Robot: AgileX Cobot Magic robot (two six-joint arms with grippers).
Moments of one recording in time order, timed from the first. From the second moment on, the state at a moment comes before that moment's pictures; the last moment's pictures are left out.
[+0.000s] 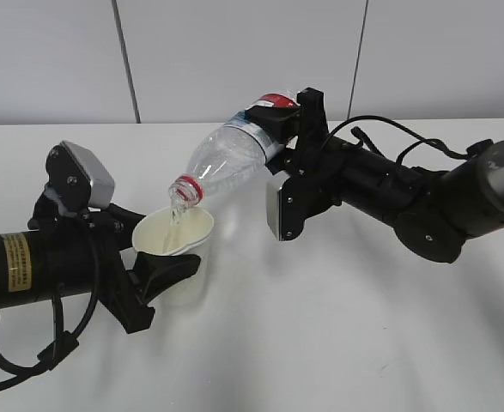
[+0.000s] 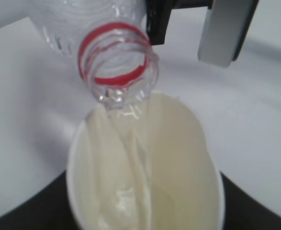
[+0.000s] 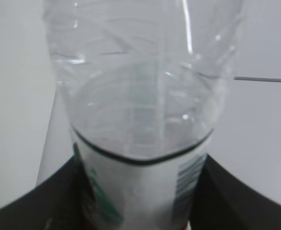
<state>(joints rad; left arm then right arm) -0.36 1.69 -0.50 0.83 -0.80 -0.36 0.32 2.09 -1.02 -0.43 -1.06 -1.43</state>
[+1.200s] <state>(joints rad) -0.36 1.69 -0.50 0.83 -0.79 -0.36 0.32 2.09 -1.02 -0.43 -1.07 -1.46</state>
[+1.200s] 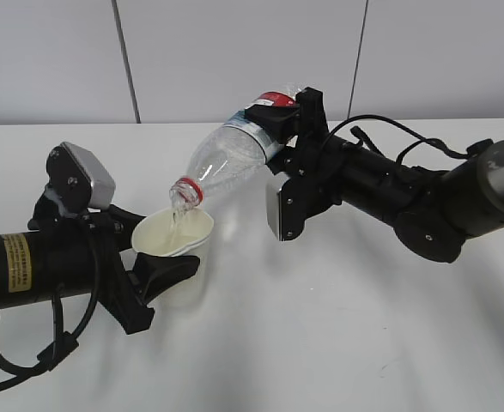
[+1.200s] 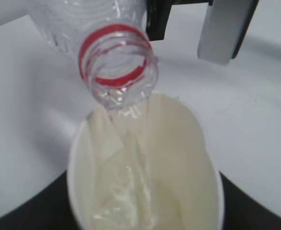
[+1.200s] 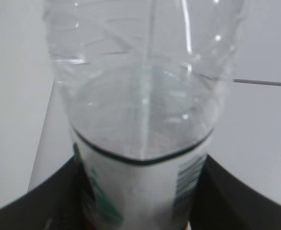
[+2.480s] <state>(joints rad) -0.34 1.69 -0.50 0.82 -0.82 -0.36 0.32 2.09 -0.95 -0.36 -1.08 -1.18</state>
